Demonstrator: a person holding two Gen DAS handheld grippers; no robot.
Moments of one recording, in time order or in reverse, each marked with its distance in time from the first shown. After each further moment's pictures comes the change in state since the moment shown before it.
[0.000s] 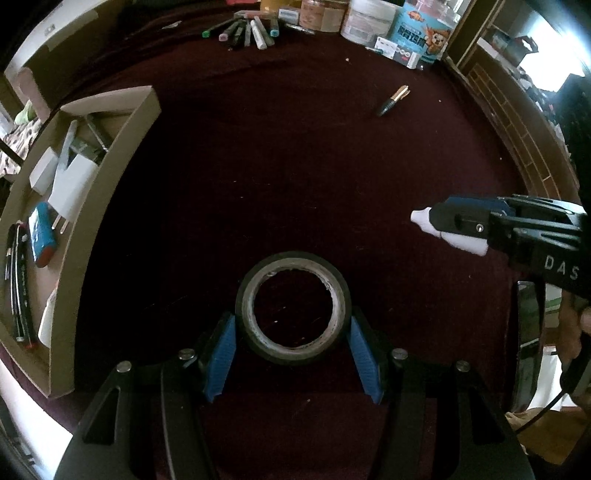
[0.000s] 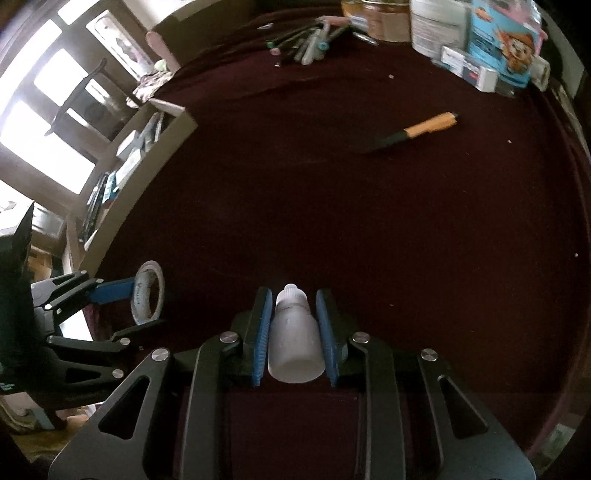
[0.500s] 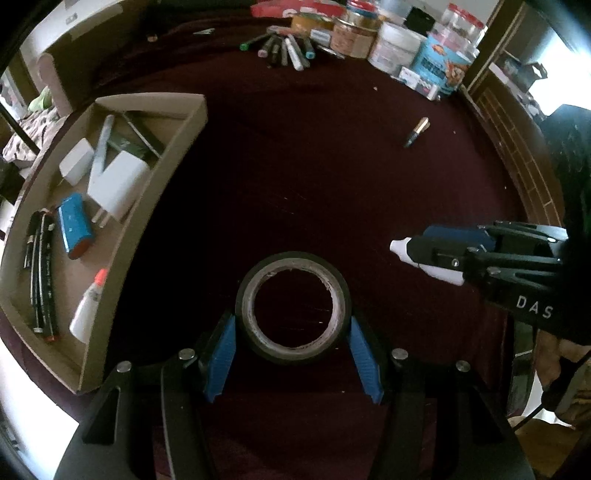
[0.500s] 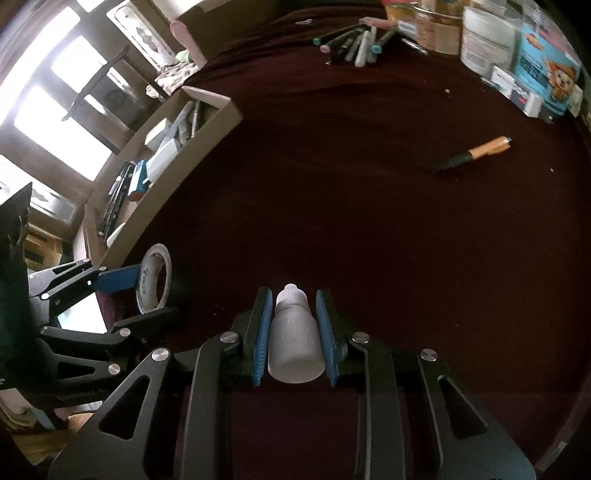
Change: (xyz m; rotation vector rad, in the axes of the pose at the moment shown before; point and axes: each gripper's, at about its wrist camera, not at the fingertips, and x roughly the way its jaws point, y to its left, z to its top) left arm -0.015 0.016 0.010 -0.060 -0.052 -0.001; right arm 0.012 0.044 0.010 -0.056 0.014 0.048
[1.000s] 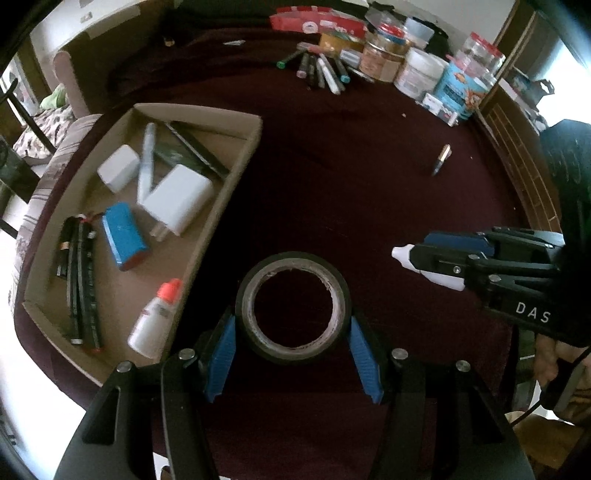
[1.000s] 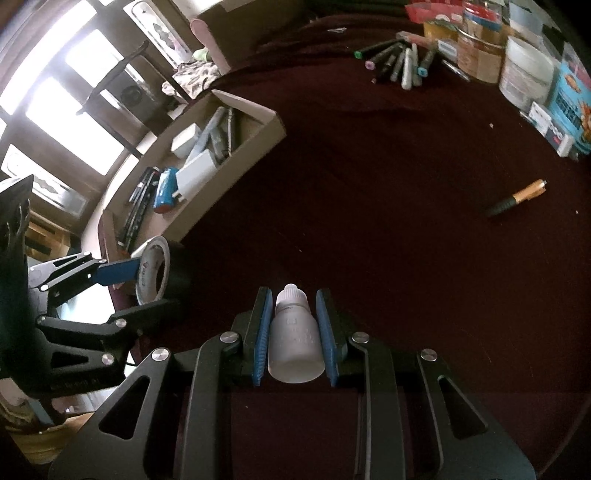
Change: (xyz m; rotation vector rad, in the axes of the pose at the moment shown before) left arm -0.018 0.044 0.017 -0.029 -0.036 0.024; right arm 0.008 0.045 0.029 -0.044 -0.016 0.034
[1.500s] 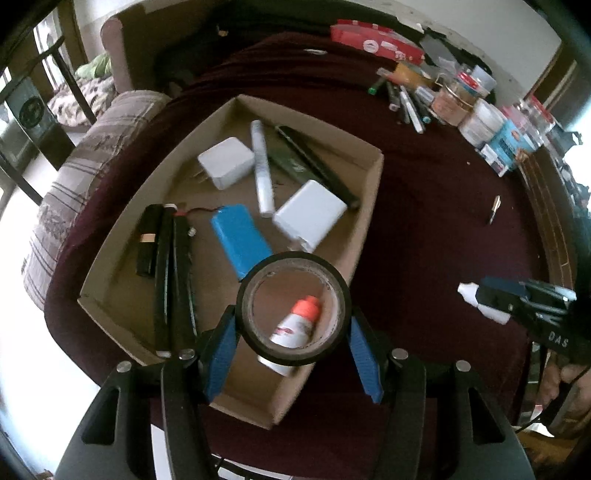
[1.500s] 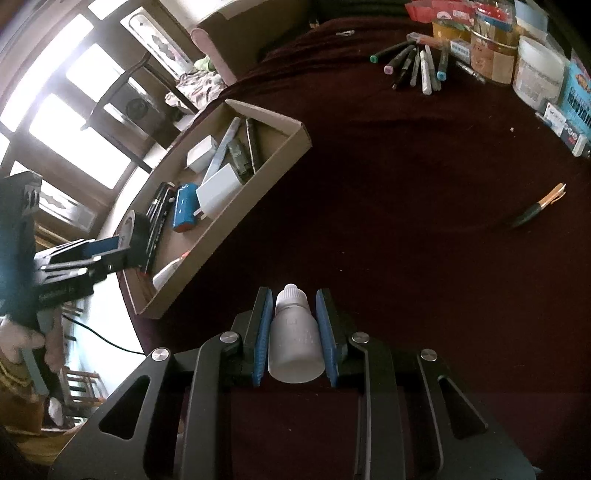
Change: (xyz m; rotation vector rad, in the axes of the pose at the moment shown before) left arm -0.012 0.105 0.007 -0.144 -0.013 0.023; right arm 0.013 0.023 0.013 0.053 -0.019 0.046
